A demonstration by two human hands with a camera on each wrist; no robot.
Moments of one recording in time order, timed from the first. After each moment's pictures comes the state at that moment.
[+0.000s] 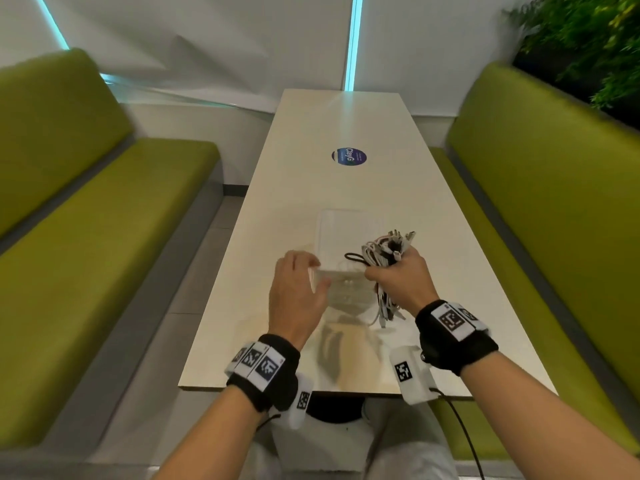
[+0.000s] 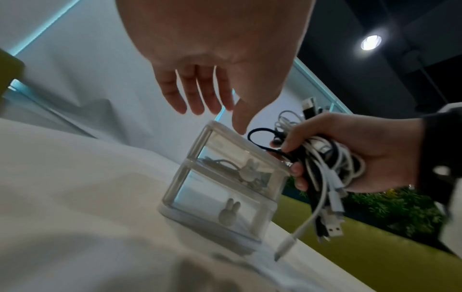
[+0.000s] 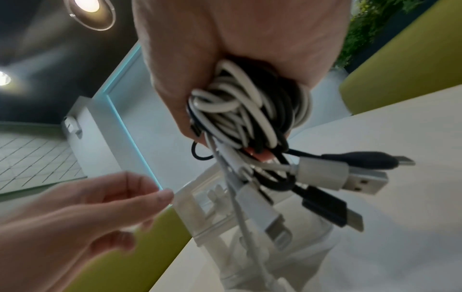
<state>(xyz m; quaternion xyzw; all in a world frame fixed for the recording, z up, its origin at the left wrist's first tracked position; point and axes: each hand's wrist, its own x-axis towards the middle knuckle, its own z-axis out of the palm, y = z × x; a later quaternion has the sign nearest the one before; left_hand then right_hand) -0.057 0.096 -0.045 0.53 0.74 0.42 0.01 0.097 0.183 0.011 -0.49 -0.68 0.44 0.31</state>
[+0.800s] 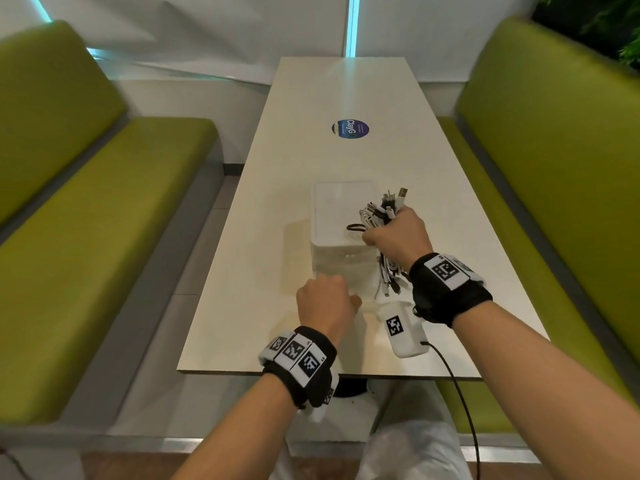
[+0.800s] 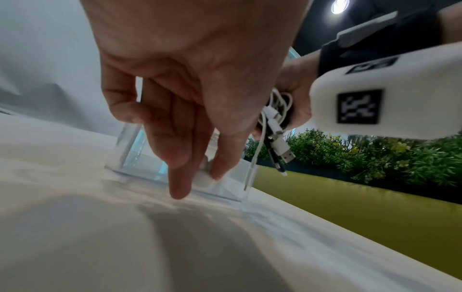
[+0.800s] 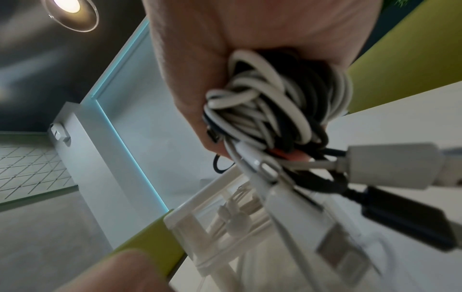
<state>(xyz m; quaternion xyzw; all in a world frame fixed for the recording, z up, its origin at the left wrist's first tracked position) -0.003 0.108 -0.049 0.54 0.84 0.06 0.09 0.081 0.216 0.013 -0.54 -0.68 0.41 0.27</state>
